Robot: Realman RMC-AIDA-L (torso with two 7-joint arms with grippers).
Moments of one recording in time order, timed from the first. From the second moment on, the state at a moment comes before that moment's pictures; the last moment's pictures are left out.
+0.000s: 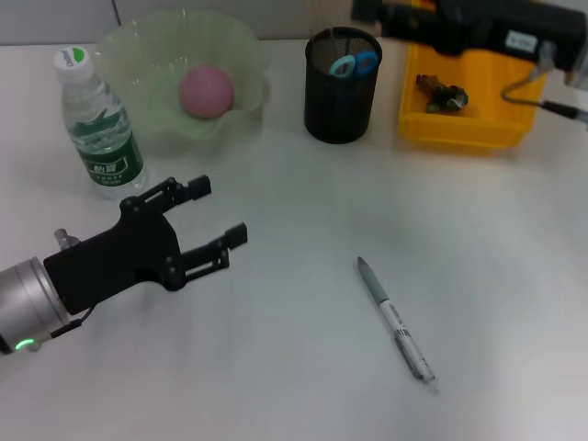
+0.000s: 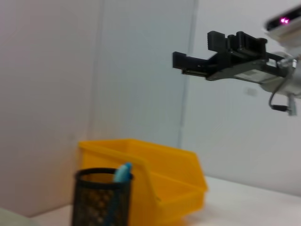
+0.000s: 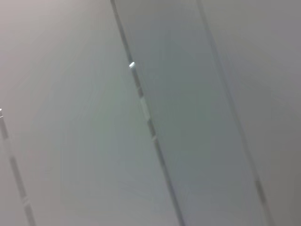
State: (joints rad) left arm -0.38 -2.05 0.93 0.25 1.45 1.51 -0.75; right arm 0.64 2.00 -0.98 -0.63 -1.41 -1.46 1.50
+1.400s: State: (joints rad) left arm -0.38 -2.02 1.04 0.34 1.55 1.56 -0.87; right arm 0.75 2.05 -0.98 -0.83 -1.97 -1.65 1.54
